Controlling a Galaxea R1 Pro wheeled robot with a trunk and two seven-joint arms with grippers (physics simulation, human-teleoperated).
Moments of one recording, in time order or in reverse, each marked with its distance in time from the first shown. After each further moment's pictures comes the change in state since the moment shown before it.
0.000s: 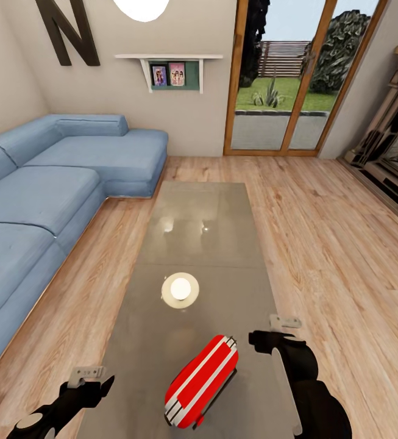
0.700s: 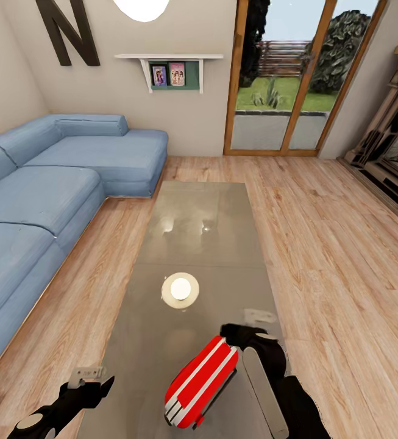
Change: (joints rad) left arm 0.000 -0.001 0.000 0.004 0.000 0.000 0.002; right arm -0.027 0.000 0.261 0.013 -0.419 -0.113 -0.371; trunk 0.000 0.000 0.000
